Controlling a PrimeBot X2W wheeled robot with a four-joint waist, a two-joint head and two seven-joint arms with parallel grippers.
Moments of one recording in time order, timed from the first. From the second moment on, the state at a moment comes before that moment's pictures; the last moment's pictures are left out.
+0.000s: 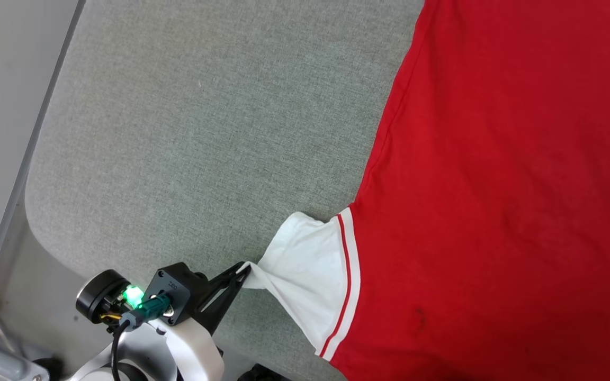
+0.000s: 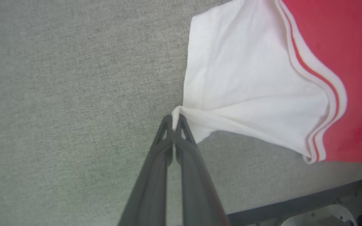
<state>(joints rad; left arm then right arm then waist) -0.11 0.56 -0.46 -0.31 -0.42 -0.07 0.30 -0.98 -0.47 -0.24 0.30 0.22 0.13 1.37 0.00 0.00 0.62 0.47</state>
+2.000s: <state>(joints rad) 0.06 0.47 -0.40 -0.26 -0.49 0.15 0.20 0.02 -0.41 -0.18 0.08 0.62 0.13 1.14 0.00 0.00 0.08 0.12</state>
